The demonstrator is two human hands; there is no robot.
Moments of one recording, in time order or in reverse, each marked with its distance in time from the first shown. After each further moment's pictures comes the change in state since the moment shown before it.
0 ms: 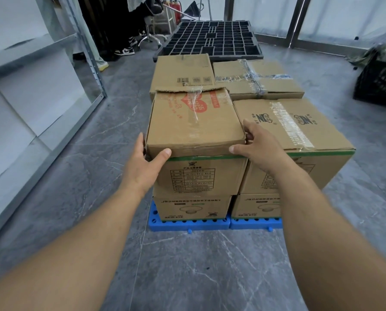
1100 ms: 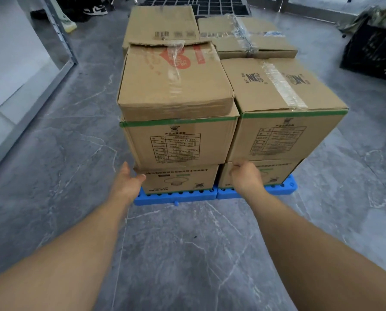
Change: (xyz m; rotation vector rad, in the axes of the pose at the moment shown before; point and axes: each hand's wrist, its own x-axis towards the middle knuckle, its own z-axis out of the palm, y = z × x) left_hand -0.016 -0.116 0.037 0.092 -0.097 -0.418; right_hand -0.062 0.091 0.073 -0.139 0.077 0.585
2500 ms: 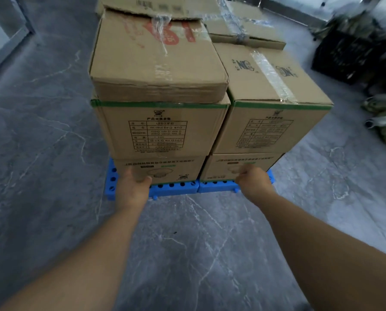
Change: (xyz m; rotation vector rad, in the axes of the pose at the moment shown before) left_hand -0.022 -0.022 0.060 -0.038 0.027 0.094; right_hand 0.010 0.049 -0.018 -0.300 0.031 0.051
